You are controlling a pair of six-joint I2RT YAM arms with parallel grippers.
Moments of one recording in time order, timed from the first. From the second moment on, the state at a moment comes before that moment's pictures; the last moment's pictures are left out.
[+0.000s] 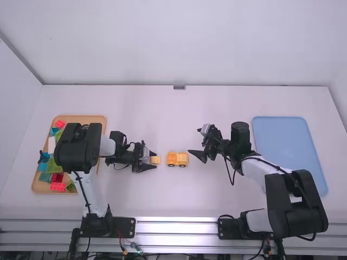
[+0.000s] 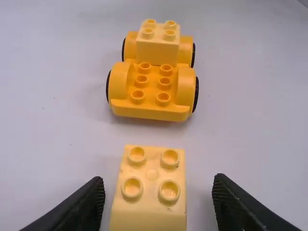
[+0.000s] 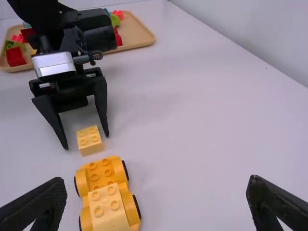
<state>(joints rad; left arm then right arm) 0.06 2.07 0.73 -0.12 1.17 1.45 0.18 1.51 0.52 0.38 -0.93 -0.53</state>
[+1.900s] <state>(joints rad) -0.14 1.89 0.75 0.01 1.14 1.28 0.32 2.11 0.52 0.85 -0.96 -0.73</state>
